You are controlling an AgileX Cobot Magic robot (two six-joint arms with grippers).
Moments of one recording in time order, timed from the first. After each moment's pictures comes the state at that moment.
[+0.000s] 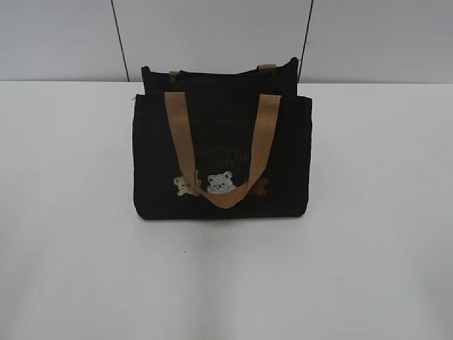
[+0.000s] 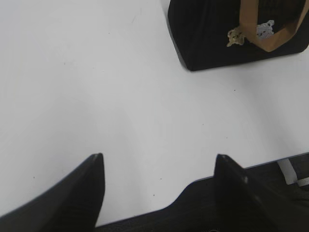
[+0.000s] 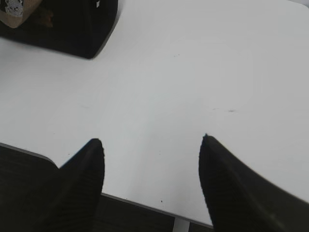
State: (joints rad) left arm -0.12 0.23 -0.54 -0.23 1.07 0.16; right arm 0.17 -0.01 -0.47 0.06 1.10 -0.20
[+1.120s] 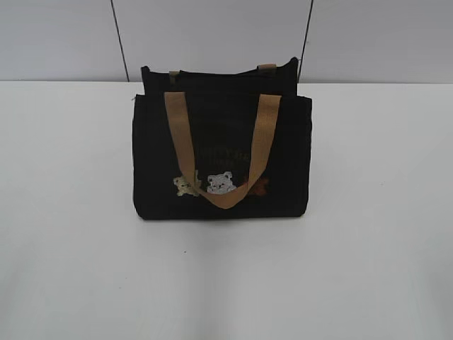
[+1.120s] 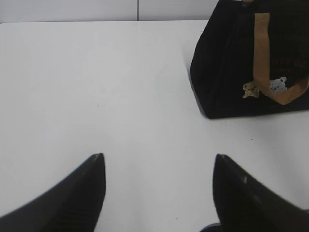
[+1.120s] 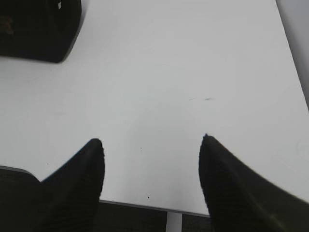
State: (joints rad) left arm 0.00 -0.01 -0.54 -0.24 1.07 0.16; right arm 0.02 -0.01 -0.46 0.06 1.10 -0.20
